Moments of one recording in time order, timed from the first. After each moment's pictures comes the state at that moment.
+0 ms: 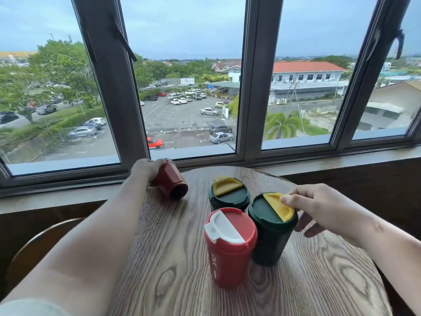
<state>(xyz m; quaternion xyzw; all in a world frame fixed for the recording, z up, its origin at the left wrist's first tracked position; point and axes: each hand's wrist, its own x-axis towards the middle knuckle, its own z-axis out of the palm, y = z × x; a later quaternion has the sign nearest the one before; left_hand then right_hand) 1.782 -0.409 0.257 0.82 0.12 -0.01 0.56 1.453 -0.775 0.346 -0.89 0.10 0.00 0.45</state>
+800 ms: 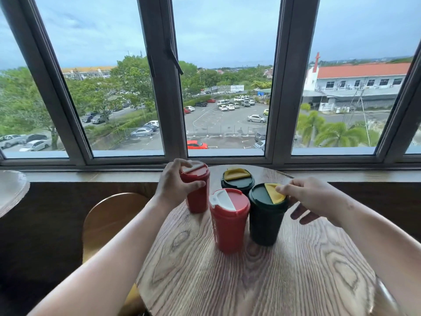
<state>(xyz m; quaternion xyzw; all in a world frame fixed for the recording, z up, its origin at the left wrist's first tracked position) 1.541 -0.447 0.289 0.88 -0.06 0.22 0.41 1.469 -0.792 0.342 -0.88 0.04 0.07 0.47</state>
